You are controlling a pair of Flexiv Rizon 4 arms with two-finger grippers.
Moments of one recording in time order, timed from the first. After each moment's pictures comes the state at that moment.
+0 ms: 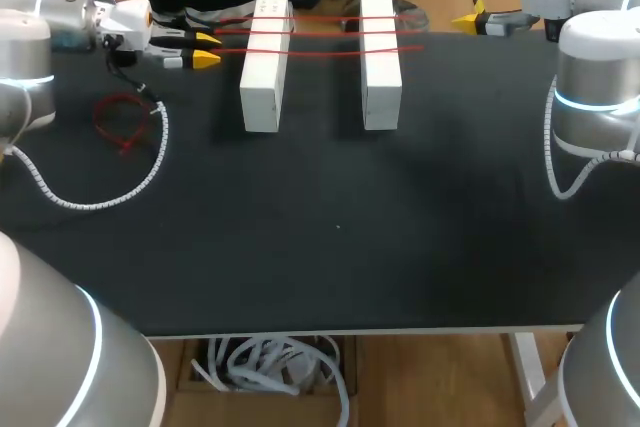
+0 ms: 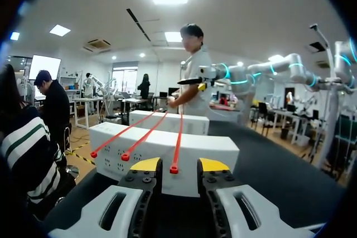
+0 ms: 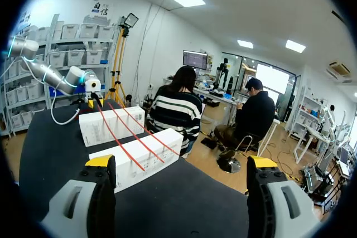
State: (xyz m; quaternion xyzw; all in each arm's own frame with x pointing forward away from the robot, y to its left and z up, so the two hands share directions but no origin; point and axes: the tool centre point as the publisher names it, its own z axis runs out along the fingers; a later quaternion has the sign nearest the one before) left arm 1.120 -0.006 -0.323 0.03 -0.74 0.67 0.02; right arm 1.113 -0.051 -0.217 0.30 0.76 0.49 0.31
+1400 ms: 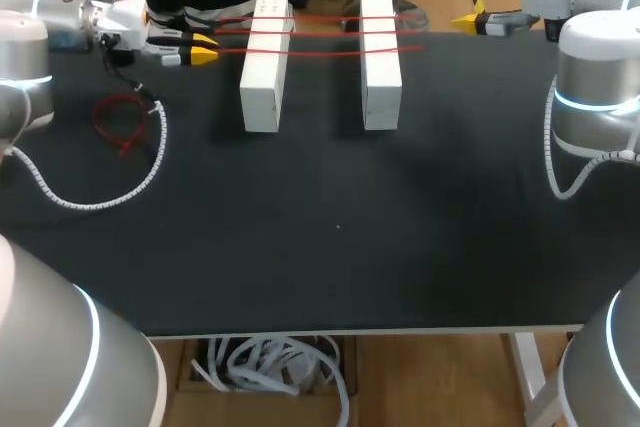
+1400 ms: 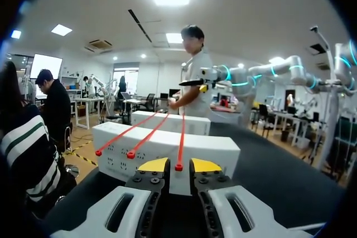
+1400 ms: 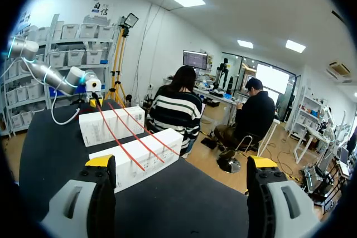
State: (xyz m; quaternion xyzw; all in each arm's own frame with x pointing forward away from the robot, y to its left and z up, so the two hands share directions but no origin) left arm 1.124 -0.001 -0.323 0.04 -0.74 0.67 0.02; right arm 1.113 -0.051 -0.217 0.30 0.76 0.49 0.31
